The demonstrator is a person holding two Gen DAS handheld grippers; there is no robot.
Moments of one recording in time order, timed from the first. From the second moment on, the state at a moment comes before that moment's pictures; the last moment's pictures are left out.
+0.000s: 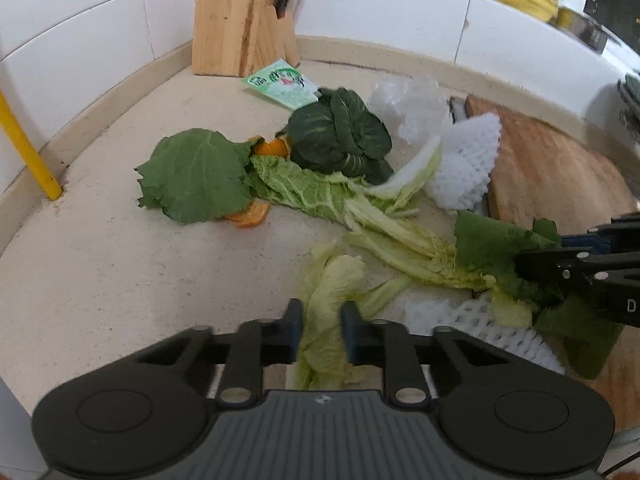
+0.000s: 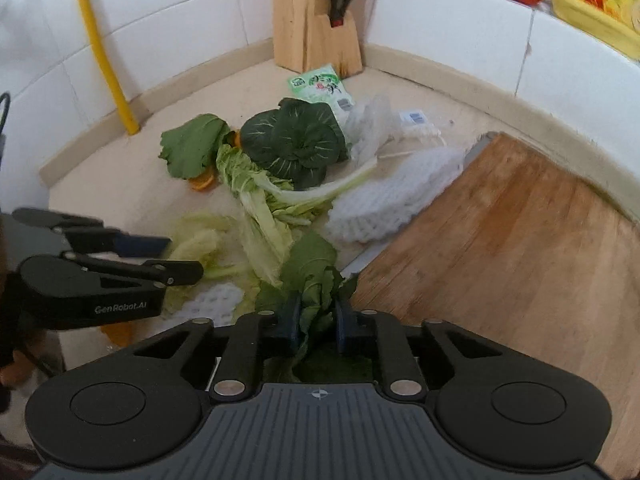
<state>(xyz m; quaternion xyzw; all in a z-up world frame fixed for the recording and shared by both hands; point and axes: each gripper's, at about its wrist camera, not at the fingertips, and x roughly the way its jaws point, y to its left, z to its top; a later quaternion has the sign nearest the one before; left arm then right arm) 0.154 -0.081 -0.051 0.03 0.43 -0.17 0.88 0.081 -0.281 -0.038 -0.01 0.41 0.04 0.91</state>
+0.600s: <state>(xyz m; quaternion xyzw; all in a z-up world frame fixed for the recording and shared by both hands) 0.152 -0.062 -0.041 0.03 0.41 -0.17 0.89 0.071 -0.283 -0.029 -0.02 0.39 0.01 0.92</state>
